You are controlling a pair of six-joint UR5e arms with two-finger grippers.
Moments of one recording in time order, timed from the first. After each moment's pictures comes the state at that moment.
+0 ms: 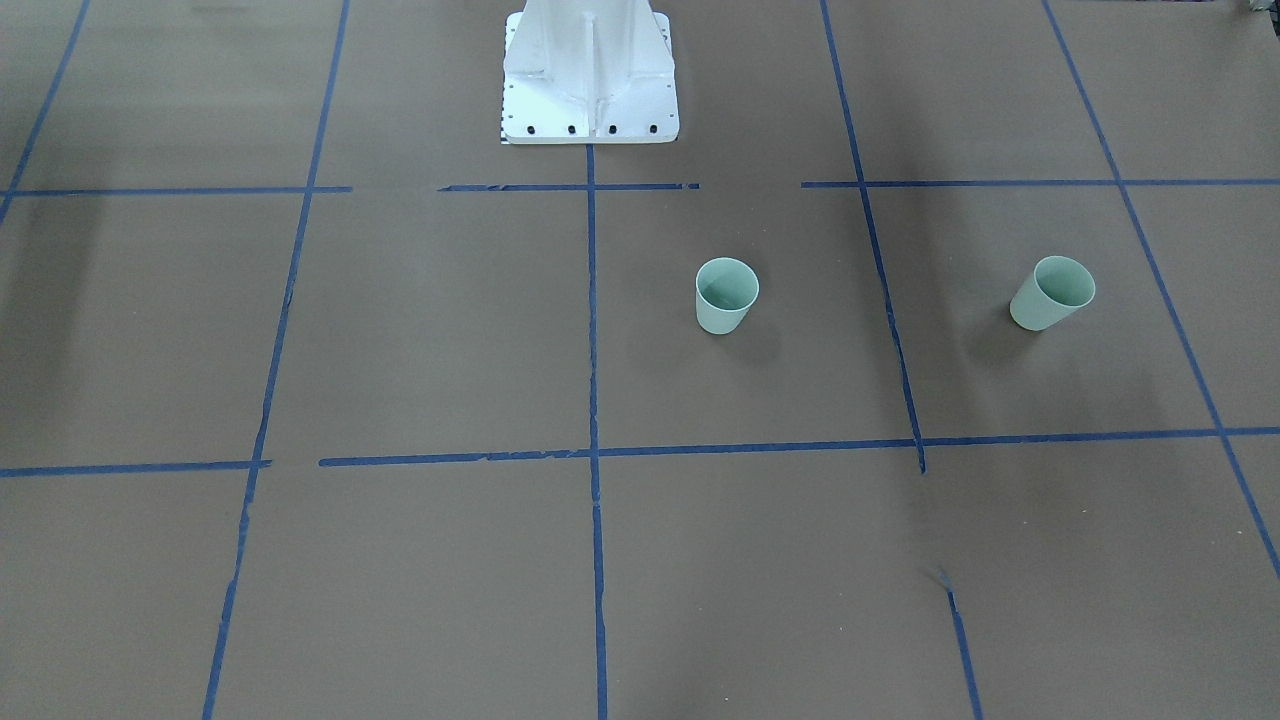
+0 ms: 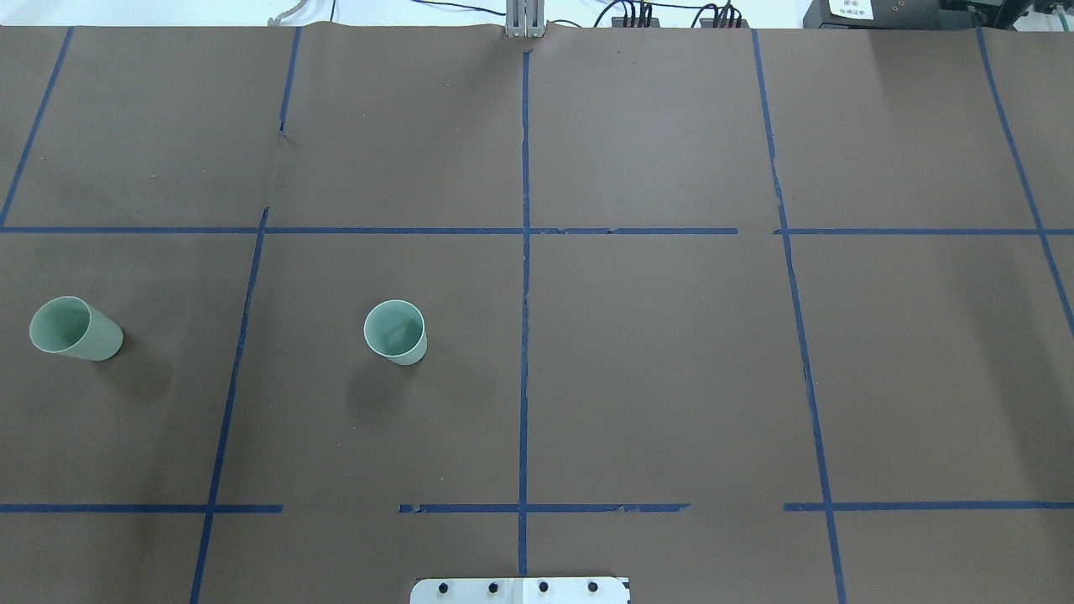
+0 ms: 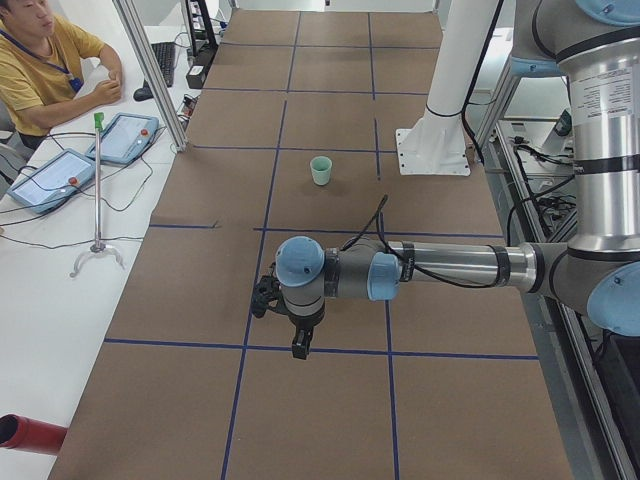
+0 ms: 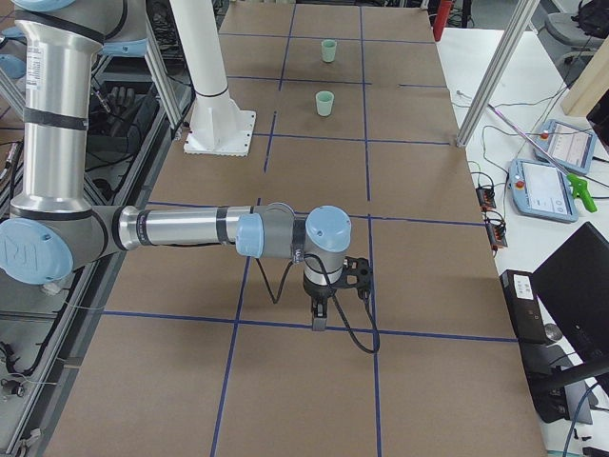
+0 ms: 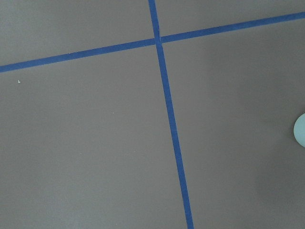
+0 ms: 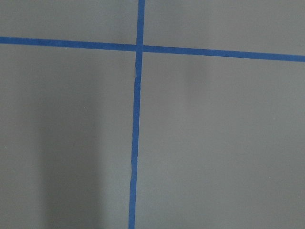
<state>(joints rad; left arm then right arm) -1.55 -1.40 -1.76 -1.57 -2.36 0.15 1.56 -1.71 1.79 -1.68 2.26 -0.04</state>
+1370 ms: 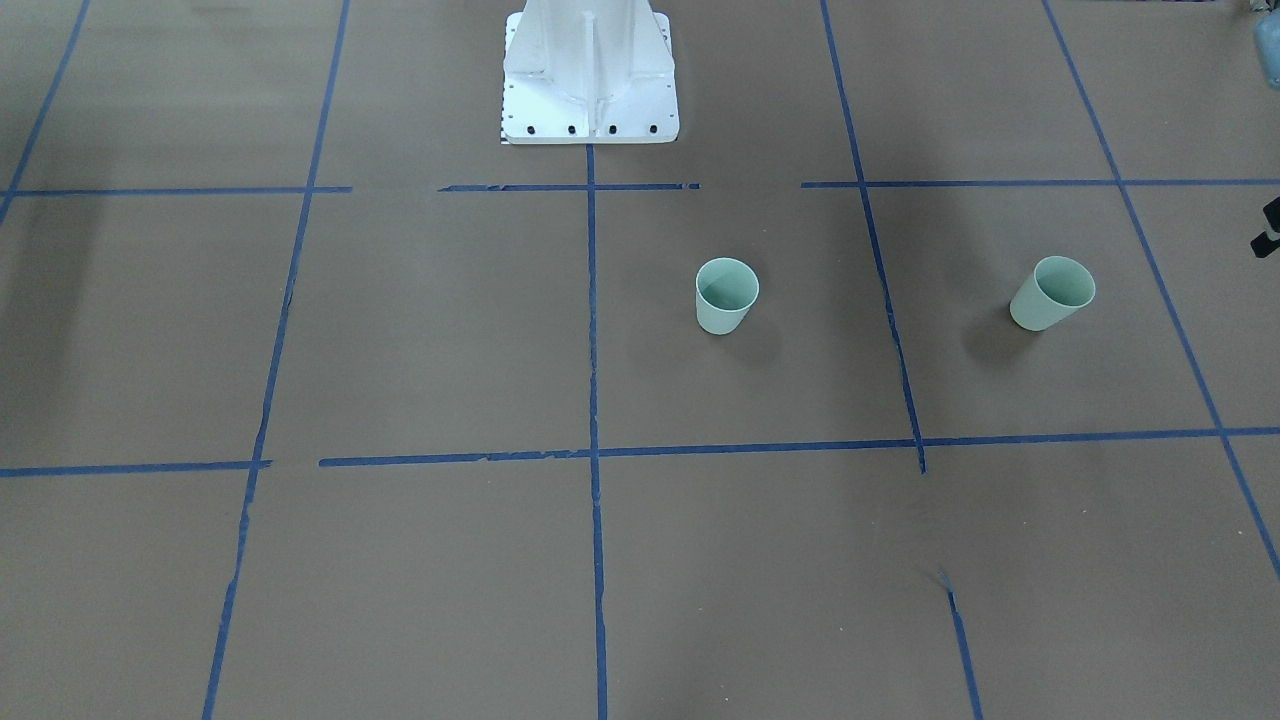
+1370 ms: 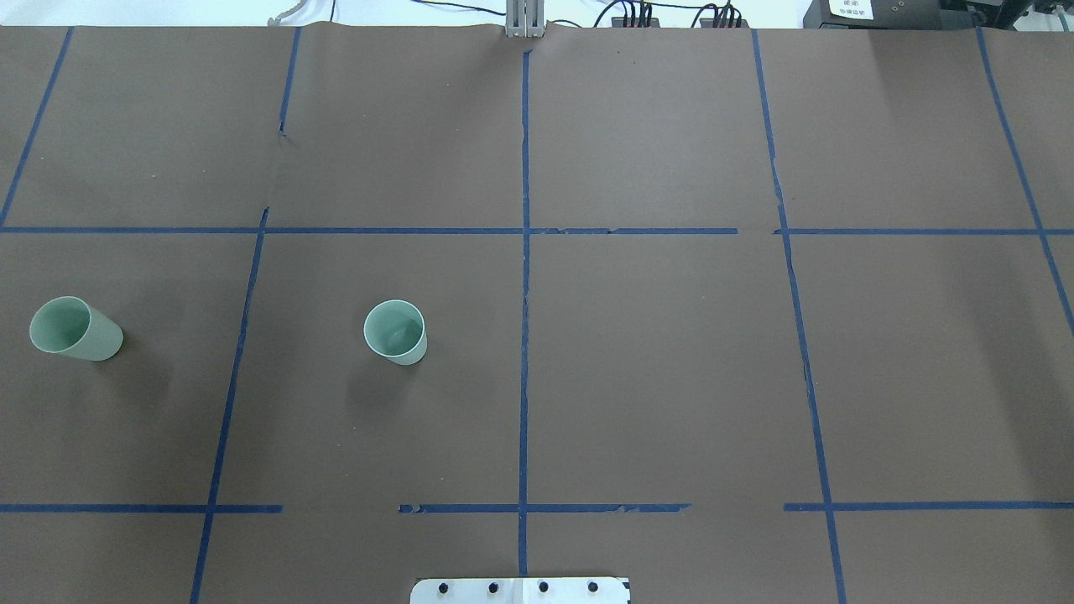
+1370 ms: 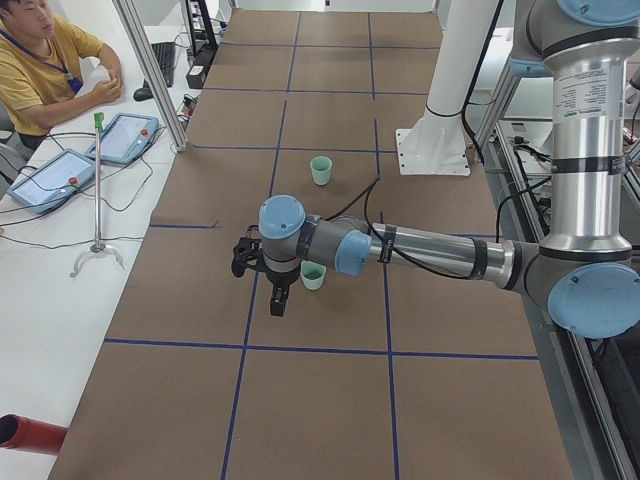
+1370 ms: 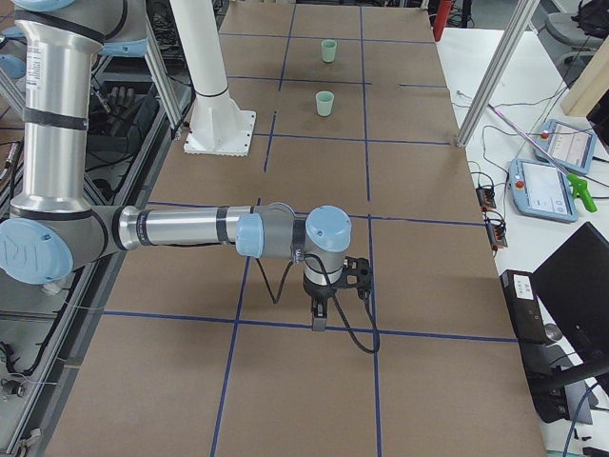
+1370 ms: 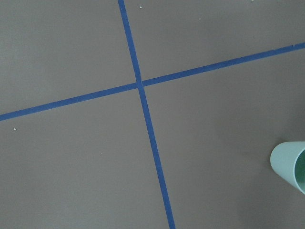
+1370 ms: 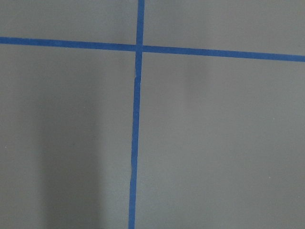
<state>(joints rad) -1.40 -1.48 -1.78 -1.78 -2.35 -0.28 1.56 -1.71 1.79 -1.68 2.26 -0.04</state>
